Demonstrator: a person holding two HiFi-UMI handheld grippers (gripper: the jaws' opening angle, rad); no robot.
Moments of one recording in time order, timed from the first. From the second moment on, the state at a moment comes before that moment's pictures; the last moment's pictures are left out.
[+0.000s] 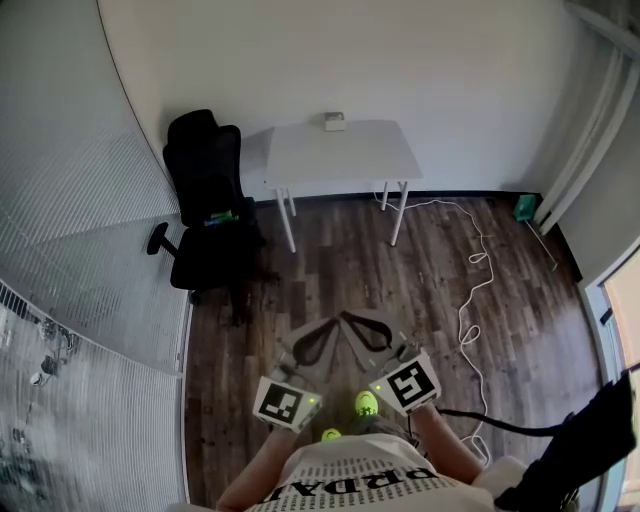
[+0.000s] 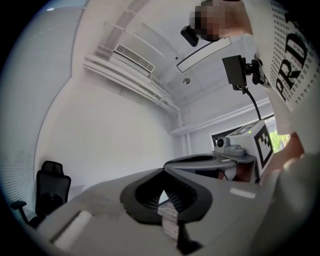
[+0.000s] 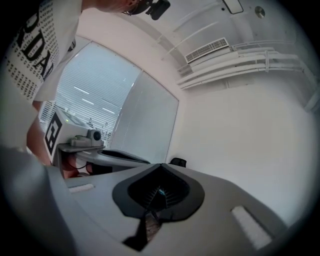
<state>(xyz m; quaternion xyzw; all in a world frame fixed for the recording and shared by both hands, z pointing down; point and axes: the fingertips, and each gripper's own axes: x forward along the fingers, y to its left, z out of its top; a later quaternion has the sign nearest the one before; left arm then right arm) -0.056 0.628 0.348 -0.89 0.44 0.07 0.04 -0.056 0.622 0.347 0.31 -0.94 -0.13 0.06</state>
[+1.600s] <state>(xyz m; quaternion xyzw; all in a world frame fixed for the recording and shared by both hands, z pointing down) 0.029 0.440 0.379 -0.89 0.44 0.05 0.00 0.030 0.436 0.376 0.29 -0.95 -0.07 0.05</state>
